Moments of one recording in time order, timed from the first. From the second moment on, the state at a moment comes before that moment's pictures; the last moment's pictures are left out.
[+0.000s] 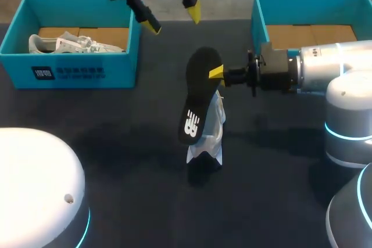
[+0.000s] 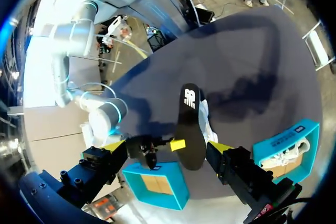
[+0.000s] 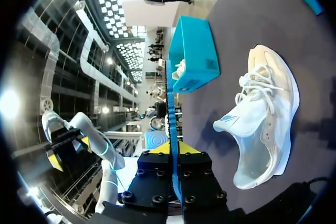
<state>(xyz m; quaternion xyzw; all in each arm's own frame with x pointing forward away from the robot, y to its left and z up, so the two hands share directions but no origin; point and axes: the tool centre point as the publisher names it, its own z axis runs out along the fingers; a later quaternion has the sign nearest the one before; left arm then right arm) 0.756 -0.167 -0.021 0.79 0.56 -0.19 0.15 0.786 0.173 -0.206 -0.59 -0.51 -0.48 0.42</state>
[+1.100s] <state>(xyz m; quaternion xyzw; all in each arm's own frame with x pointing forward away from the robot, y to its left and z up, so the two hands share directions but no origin) 0.775 -0.203 -0.051 0.81 0.58 -0.07 0.01 0.786 0.173 -0.206 -0.59 -0.51 -0.48 0.42</state>
